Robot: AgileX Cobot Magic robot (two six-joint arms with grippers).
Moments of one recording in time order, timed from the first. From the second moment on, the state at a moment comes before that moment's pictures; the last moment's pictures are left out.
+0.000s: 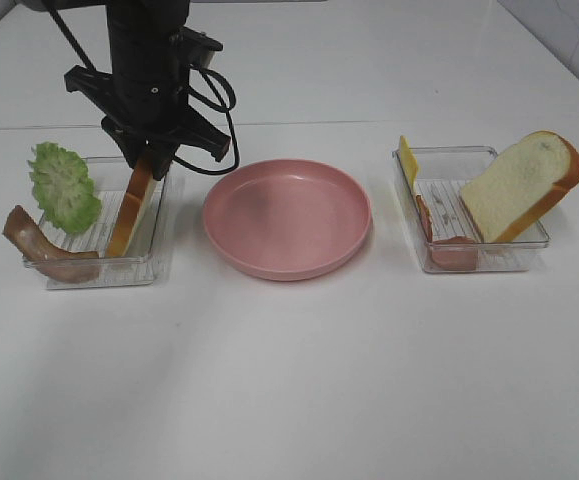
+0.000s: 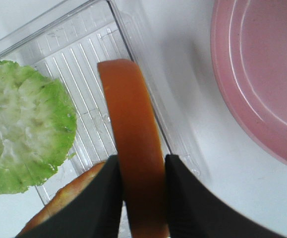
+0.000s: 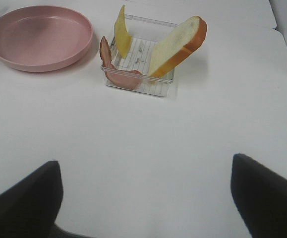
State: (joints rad) left arm -0.50 2.24 -1.94 0.34 1.21 -0.20; right arm -0.01 0.00 -0.50 0.15 1.07 -0.20
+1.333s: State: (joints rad) left arm -0.22 2.09 -1.96 -0.59 1.06 0.27; right arm -0.01 0.00 -0.50 0.15 1.07 -0.20
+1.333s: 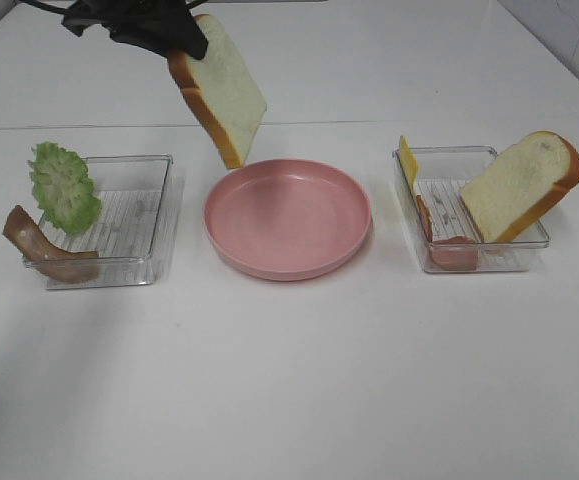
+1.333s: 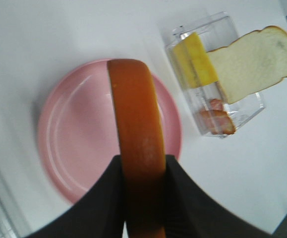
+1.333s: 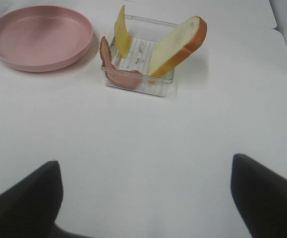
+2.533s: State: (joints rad) left arm -0.23 2.45 -1.96 -1.04 1.06 0.49; right arm -0.01 0.00 -0.50 0.16 1.07 -0.20
